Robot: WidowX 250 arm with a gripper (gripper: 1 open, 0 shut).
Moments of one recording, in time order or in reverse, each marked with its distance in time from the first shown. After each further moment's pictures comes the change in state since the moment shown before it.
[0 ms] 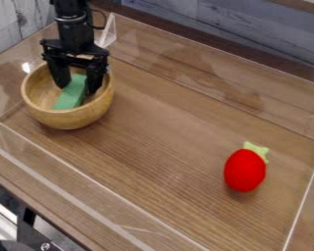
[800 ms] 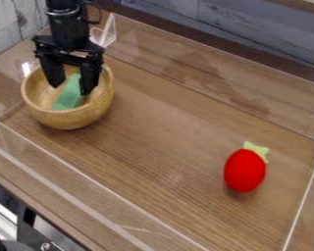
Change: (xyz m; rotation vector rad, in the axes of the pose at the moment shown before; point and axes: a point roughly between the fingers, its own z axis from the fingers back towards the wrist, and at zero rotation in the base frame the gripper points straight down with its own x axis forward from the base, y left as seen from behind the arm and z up) arm -0.023 -0.005 0.020 0.002 -0.001 -0.022
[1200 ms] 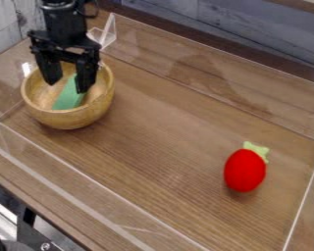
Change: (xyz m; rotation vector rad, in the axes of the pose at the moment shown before) arm -0.012 -0.004 0.012 -0.006 -0.005 -0.041
